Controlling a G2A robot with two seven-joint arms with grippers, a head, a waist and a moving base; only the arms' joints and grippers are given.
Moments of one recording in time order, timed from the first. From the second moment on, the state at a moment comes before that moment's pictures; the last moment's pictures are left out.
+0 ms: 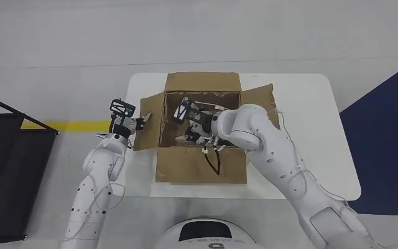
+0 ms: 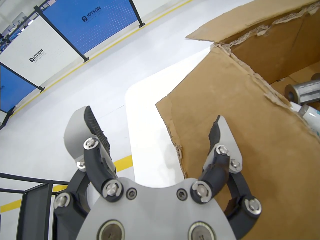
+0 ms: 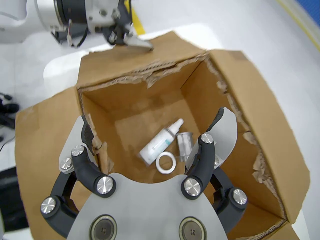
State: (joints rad) left arm 1.52 -1.29 -1.51 -1.63 1.65 -0.17 -0.09; right arm -0.98 -1.32 0.90 -1.69 -0.96 -0.47 1.03
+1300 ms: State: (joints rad) left arm 1.52 -1.29 -1.51 -1.63 1.65 -0.17 -0.09; right arm -0.94 -1.28 1.00 -1.78 -0.90 -0.40 1.39
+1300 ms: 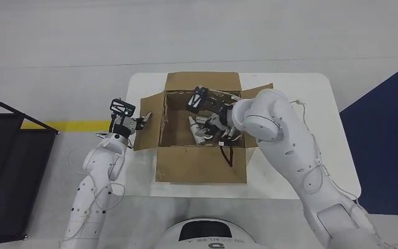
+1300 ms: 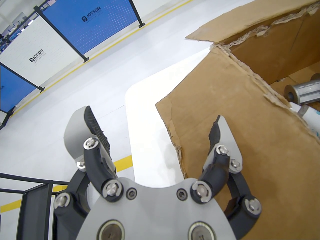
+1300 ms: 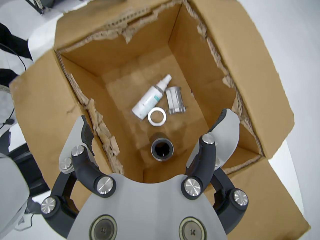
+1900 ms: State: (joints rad) left arm 1.52 -1.29 -1.51 -1.63 1.65 -0.17 -0.09; right arm -0.62 -1.26 0.61 -1.39 -0.82 -0.35 1.47
